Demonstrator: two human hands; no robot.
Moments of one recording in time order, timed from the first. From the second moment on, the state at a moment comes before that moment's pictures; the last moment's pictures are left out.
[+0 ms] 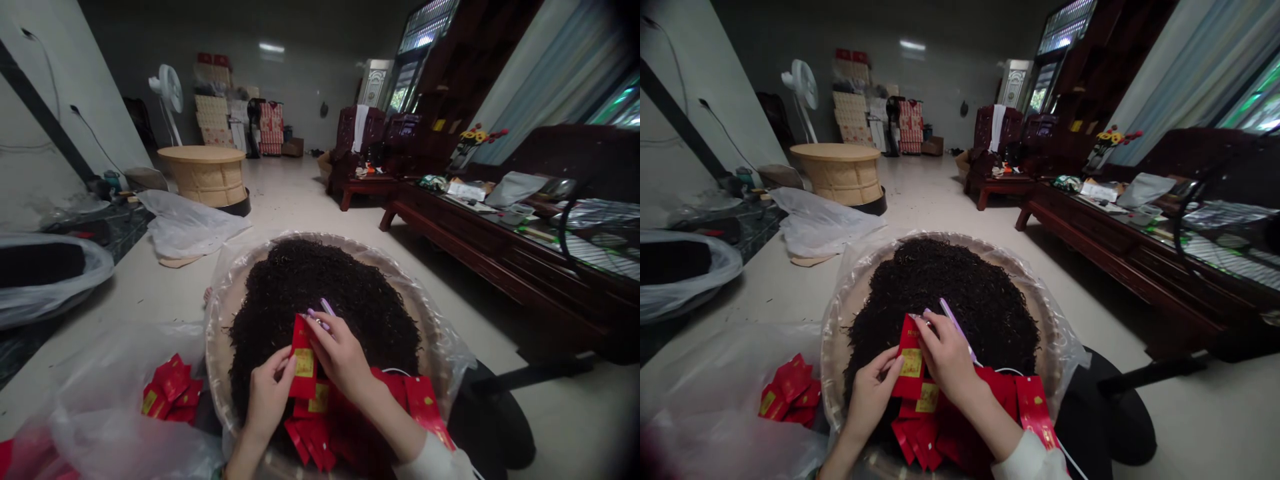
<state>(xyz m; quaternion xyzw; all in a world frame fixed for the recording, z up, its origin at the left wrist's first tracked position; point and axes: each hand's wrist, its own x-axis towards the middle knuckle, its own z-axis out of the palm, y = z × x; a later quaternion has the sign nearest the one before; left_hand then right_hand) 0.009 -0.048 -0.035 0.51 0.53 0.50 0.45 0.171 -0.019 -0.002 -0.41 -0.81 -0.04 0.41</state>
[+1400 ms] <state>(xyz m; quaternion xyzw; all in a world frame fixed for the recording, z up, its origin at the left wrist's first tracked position) -0.004 -0.040 -0.024 0.24 0.45 0.59 0.63 0.166 -0.034 0.007 -0.37 -0.63 0.61 0.30</state>
